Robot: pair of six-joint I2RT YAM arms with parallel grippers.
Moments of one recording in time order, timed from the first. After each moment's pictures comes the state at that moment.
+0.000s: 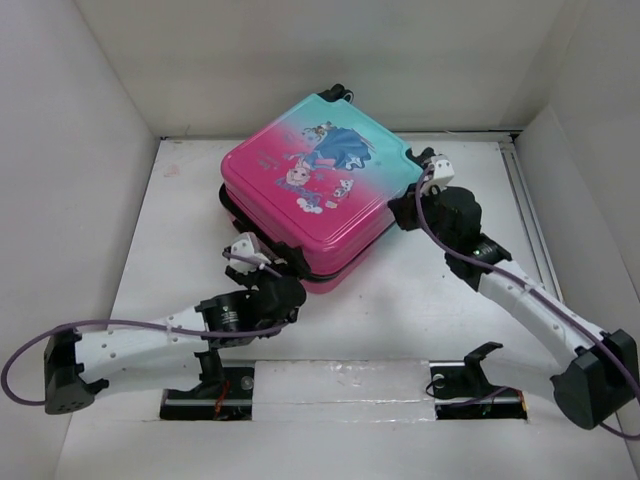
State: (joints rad) left arm -1.20 0.89 0.62 -0.37 -1.16 -1.11; right arm 0.49 1.15 0.84 0.12 0.00 0.28
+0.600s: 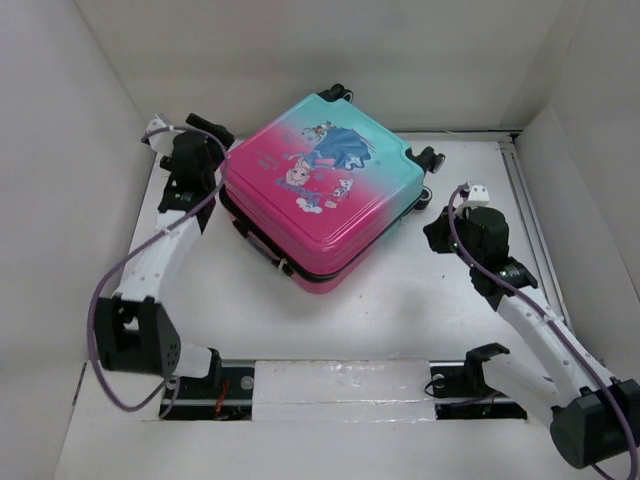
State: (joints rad) left arm -0.21 1.31 1.15 0.01 -0.45 -0.85; right arm 0.31 0.89 0.71 -0.18 -0.02 0.31
